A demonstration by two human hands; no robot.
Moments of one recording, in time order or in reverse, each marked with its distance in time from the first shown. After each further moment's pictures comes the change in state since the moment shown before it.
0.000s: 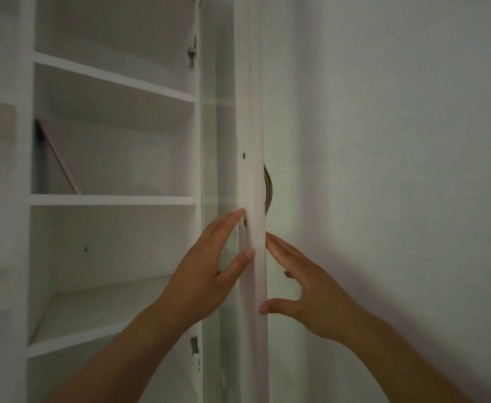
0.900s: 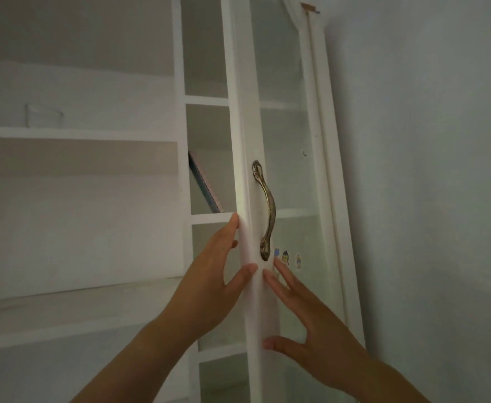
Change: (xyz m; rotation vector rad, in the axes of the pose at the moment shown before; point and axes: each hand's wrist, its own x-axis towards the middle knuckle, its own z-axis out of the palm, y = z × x) left_hand -0.057 -0.117 -0.190 0.269 0.069 -0.144; right_hand 0.108 -0.112 0.194 0.119 -0.009 -0.255
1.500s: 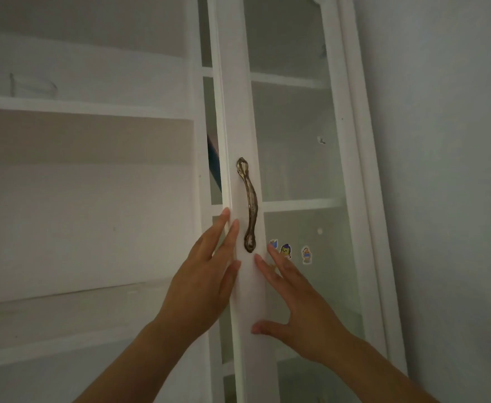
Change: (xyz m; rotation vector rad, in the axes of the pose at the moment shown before) left_hand 0.015 -0.131 -0.003 0.337 0.103 0.226; right_hand 0.084 0.025 0.085 -0.197 0.061 0.016
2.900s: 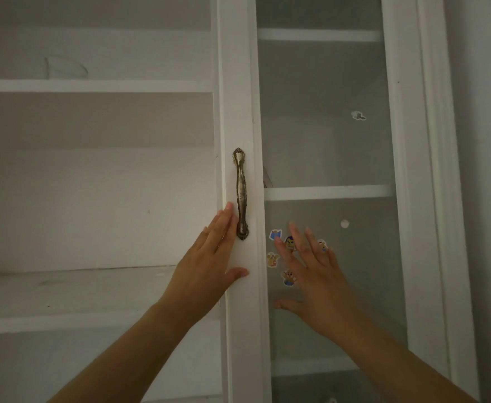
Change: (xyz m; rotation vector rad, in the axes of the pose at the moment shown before) left_hand 0.015 -0.032 0.033 0.281 -0.176 -0.129; right_hand 0.055 0.072 0.037 -0.223 0.032 -0.057
